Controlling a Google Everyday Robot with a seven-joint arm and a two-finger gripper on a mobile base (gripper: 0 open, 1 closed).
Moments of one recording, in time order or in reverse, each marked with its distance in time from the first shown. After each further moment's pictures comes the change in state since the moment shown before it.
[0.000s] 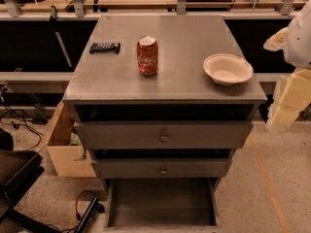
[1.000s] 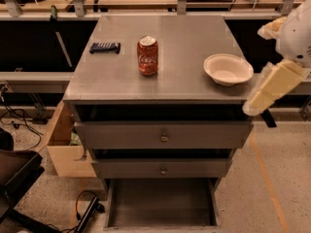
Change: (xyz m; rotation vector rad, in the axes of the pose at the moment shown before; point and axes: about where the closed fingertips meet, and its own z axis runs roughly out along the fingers) arm -0.026 -0.027 0.005 0.104 -0.208 0.067
